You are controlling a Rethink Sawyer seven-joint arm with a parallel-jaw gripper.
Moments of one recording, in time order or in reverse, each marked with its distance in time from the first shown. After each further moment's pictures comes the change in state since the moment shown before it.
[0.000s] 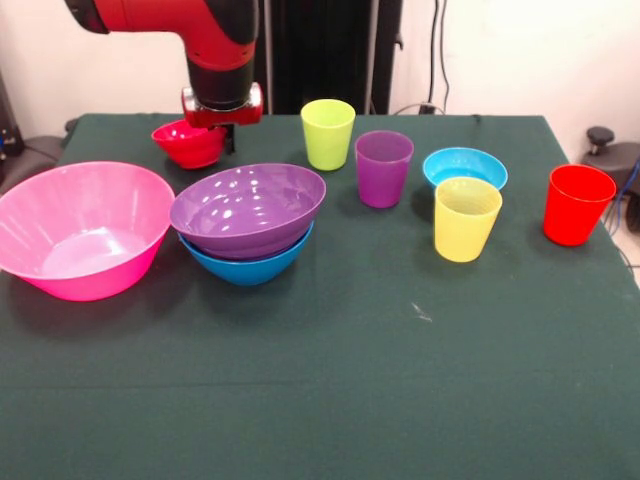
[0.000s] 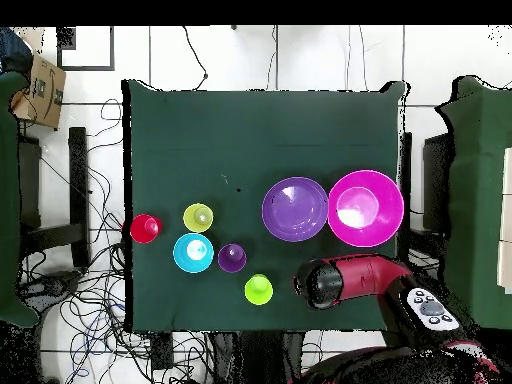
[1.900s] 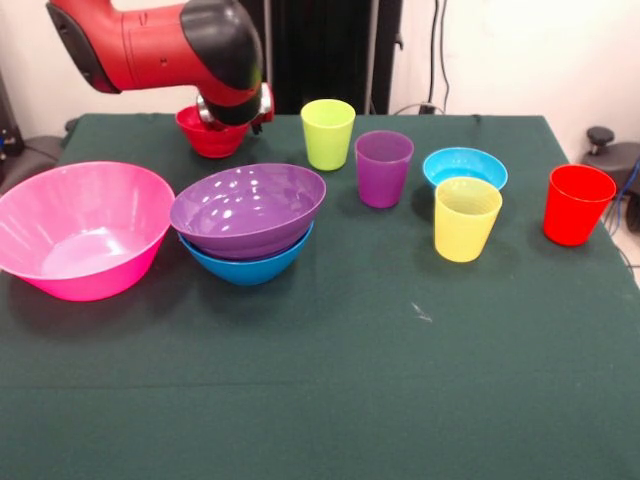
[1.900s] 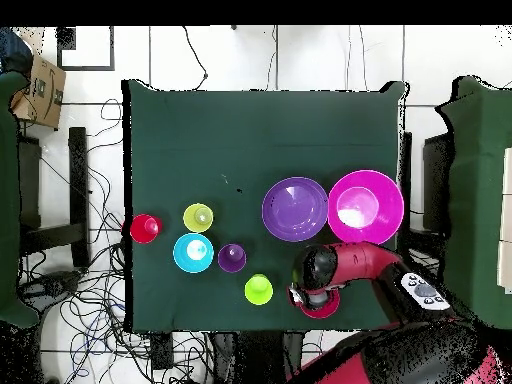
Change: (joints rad) arm -0.064 0.145 0.099 -0.093 0.006 0.387 0.000
